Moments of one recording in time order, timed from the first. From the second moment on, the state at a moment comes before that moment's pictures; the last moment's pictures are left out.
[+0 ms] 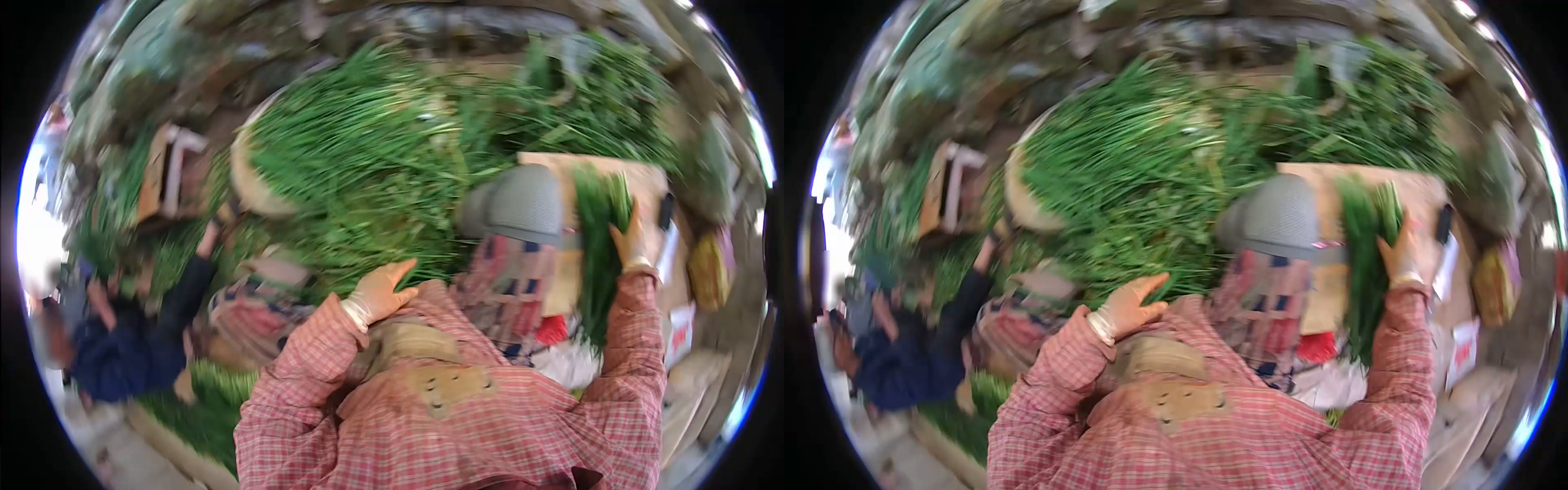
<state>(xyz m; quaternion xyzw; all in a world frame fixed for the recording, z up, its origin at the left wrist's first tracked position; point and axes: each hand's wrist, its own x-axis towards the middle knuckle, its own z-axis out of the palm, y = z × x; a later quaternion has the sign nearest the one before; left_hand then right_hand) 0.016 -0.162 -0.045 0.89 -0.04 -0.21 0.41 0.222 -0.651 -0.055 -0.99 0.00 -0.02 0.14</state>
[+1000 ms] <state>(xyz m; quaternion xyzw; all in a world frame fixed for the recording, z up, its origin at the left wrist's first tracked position) -0.020 -0.149 -0.199 0.84 0.20 -0.45 0.24 0.114 -0.159 -0.122 -0.54 -0.58 0.47 -0.38</state>
